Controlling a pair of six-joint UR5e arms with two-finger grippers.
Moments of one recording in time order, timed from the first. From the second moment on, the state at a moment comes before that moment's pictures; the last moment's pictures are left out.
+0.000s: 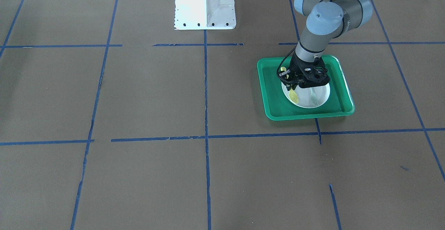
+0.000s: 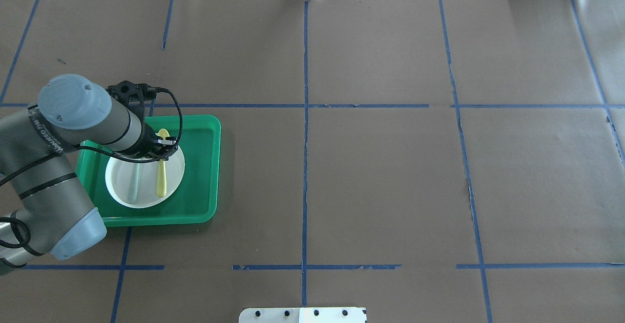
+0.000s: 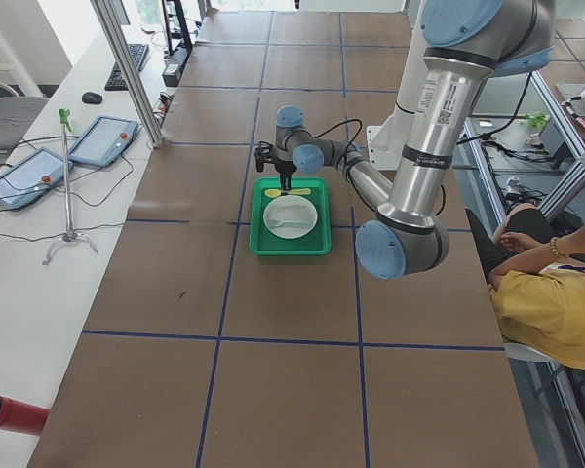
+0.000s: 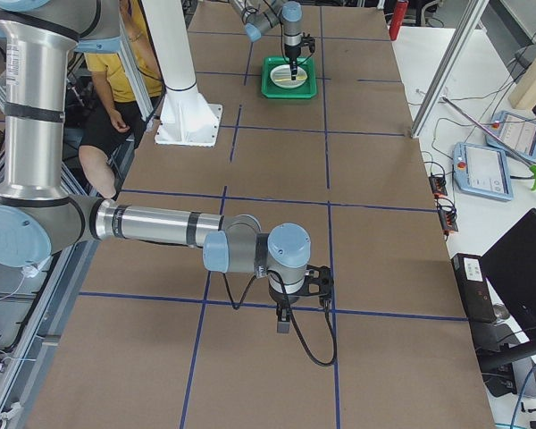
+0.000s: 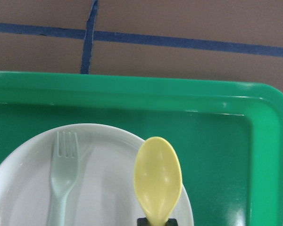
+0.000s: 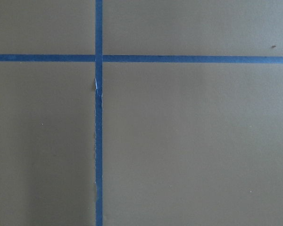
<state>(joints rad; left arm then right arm) -0.64 -1.91 -1.80 -1.74 -1.93 -1.24 1.58 -1.70 1.64 -1.50 2.28 0.01</state>
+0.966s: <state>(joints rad) -0.58 -1.94 -1.79 -1.74 -1.93 -1.26 1.58 -1.70 1.64 -1.50 2.28 0.01</state>
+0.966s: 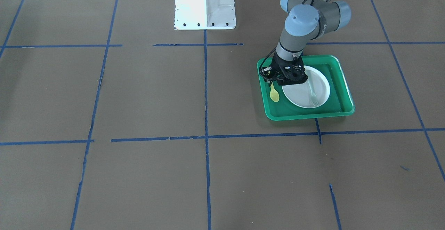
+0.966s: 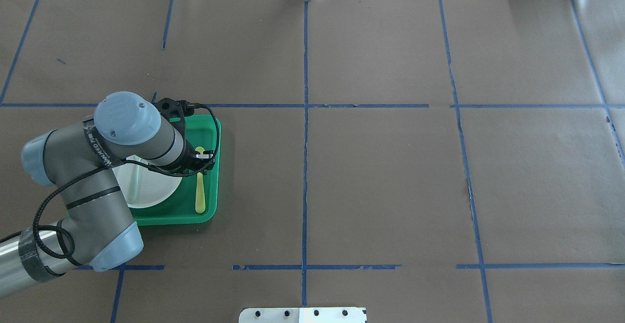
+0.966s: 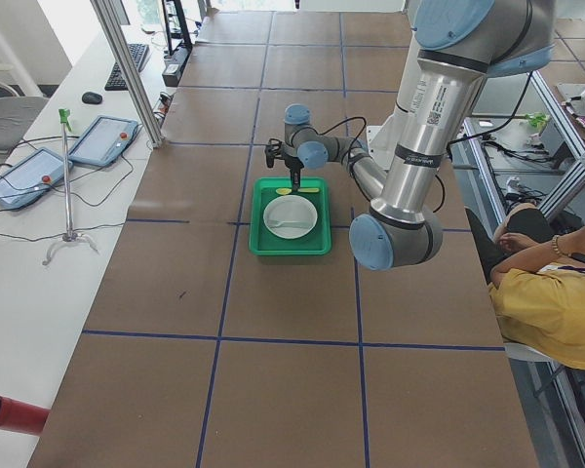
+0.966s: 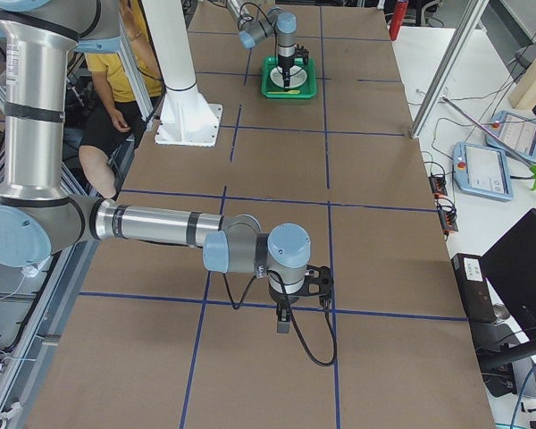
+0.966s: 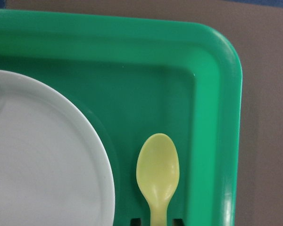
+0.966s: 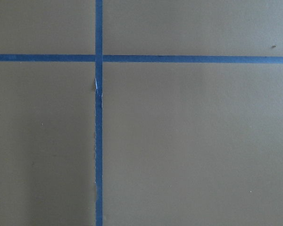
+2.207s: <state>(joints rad) -1.41 -1.49 -1.83 -1.67 -2.19 -0.01 1.58 -1.70 1.64 -1.50 2.28 0.01</state>
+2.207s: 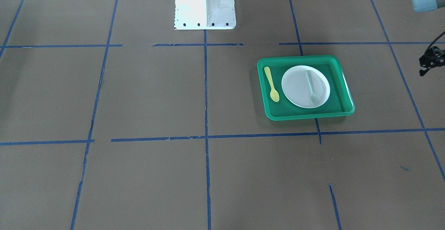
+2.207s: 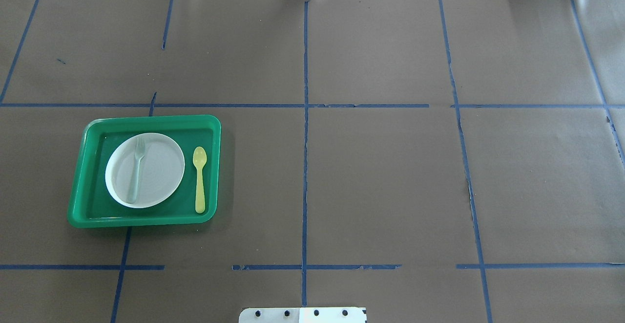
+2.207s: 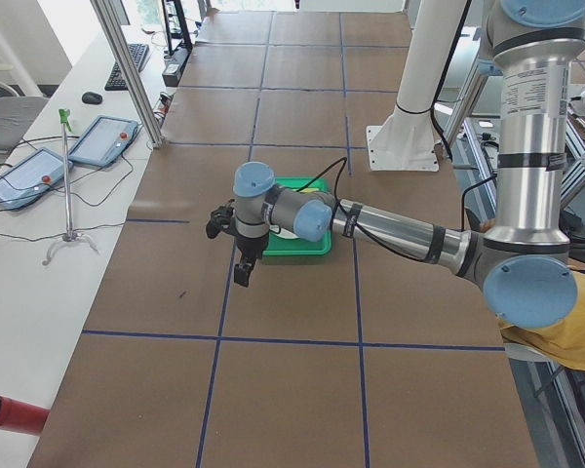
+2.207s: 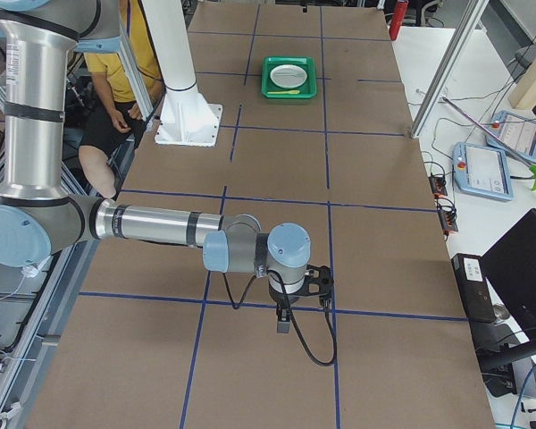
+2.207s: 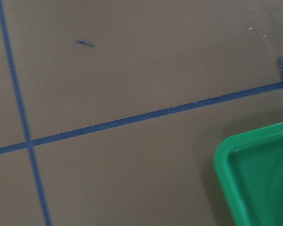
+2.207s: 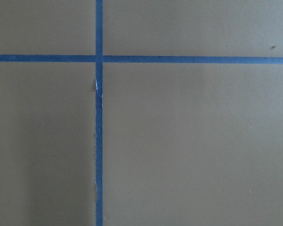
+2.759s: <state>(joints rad) -1.61 -1.37 -1.80 -1.63 -2.33 0.16 1.58 -1.70 1.64 -1.50 2.28 0.01</state>
